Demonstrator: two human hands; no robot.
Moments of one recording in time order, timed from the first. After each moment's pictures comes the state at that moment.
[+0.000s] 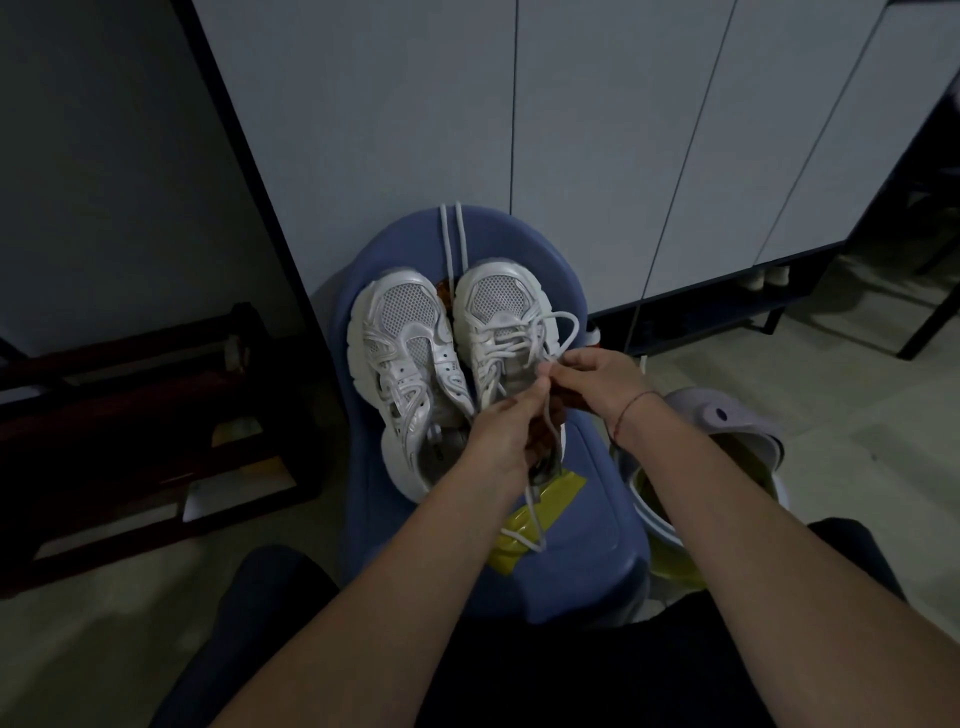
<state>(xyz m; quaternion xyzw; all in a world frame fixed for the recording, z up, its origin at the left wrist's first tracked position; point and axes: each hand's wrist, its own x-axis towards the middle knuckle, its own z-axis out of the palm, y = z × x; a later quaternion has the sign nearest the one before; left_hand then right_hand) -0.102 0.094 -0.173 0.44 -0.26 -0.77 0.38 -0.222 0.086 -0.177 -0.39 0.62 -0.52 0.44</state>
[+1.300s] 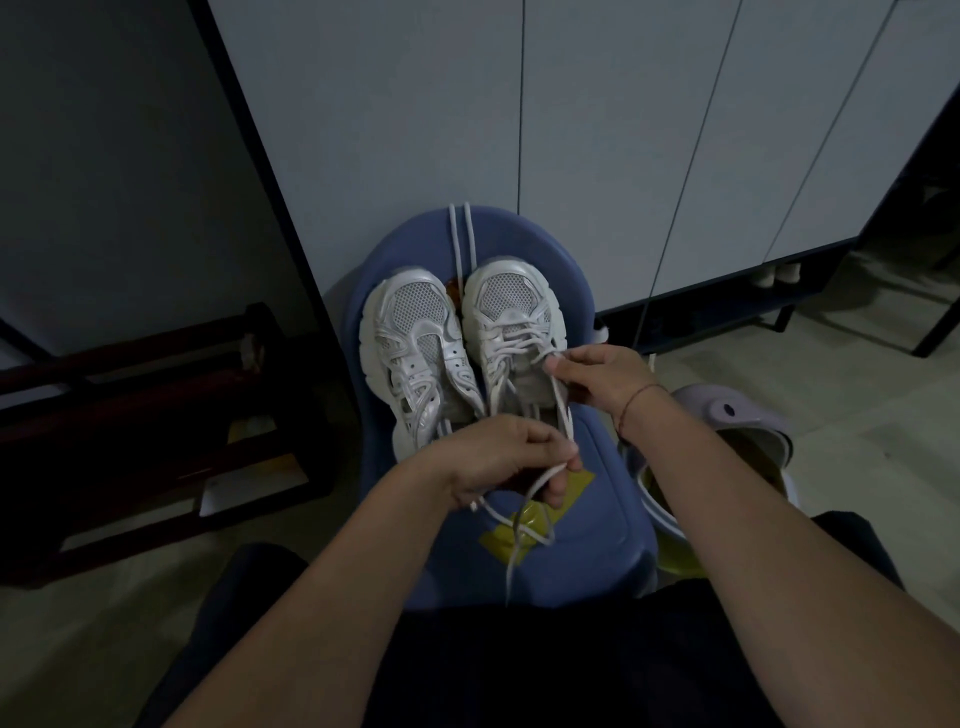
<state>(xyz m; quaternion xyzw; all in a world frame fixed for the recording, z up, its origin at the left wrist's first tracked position) -0.044 0.106 -0.151 0.31 -0.63 -0.71 0.07 -0.221 0.086 -0.177 -0.36 0.63 -0.52 0.44</state>
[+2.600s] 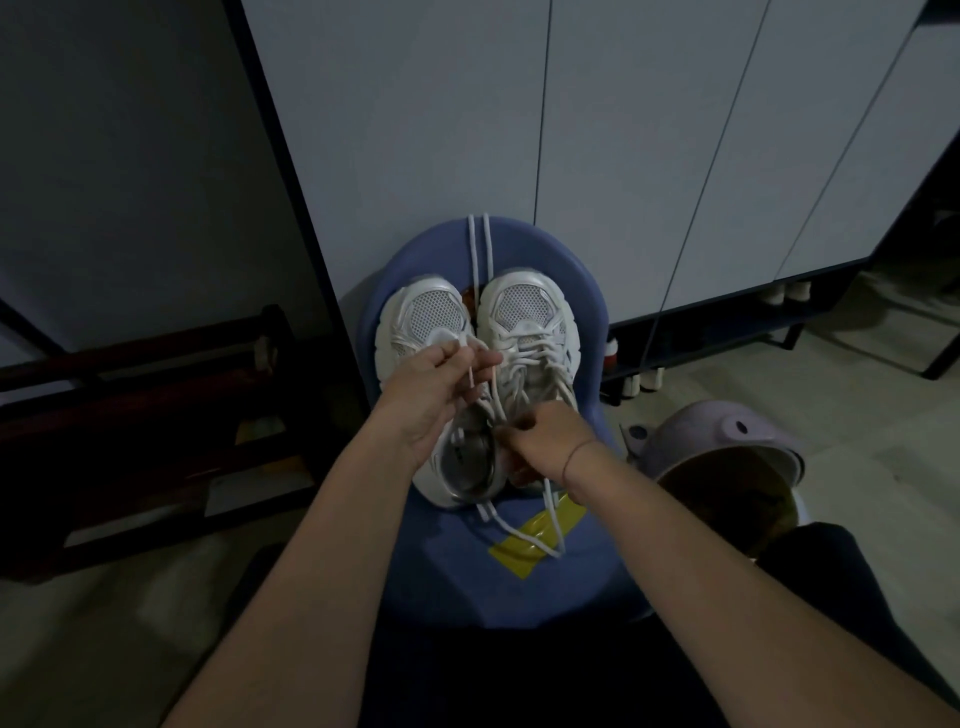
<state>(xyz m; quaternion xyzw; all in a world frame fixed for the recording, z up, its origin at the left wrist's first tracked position) -0.010 0.067 -0.128 0.41 -0.46 -0.67 0.41 -0.136 0.121 -0.150 -0.51 0.71 -0.28 0.41</state>
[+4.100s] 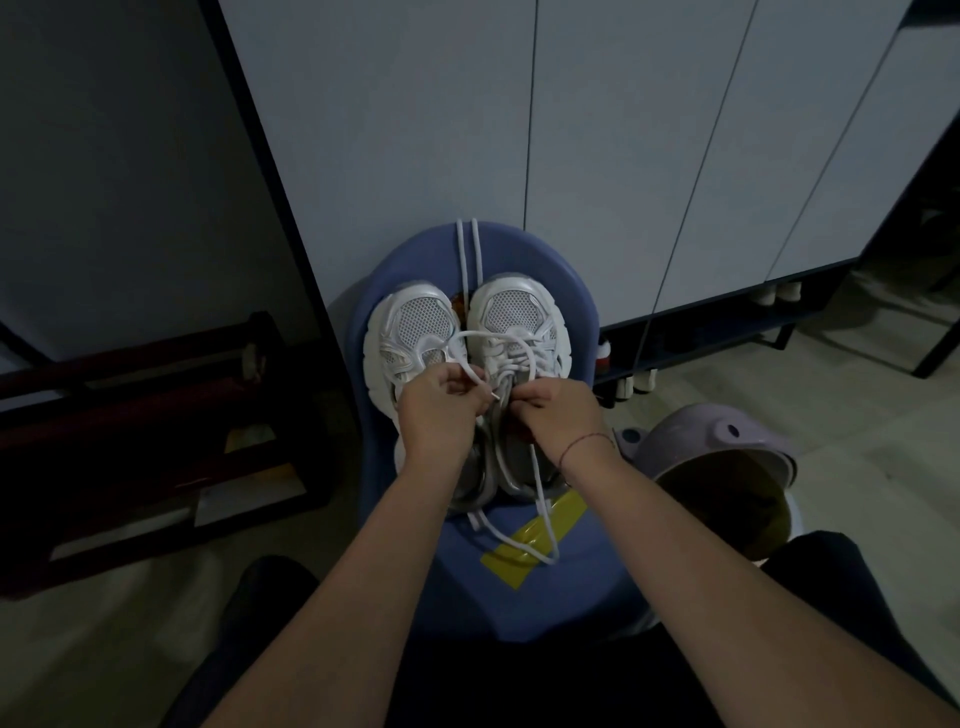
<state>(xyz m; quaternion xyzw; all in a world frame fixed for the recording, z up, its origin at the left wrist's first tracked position) -0.040 0.064 -0.165 0.53 -0.52 -0.47 0.48 -0.156 0.099 -0.162 -0.52 0.70 -0.41 0.26</state>
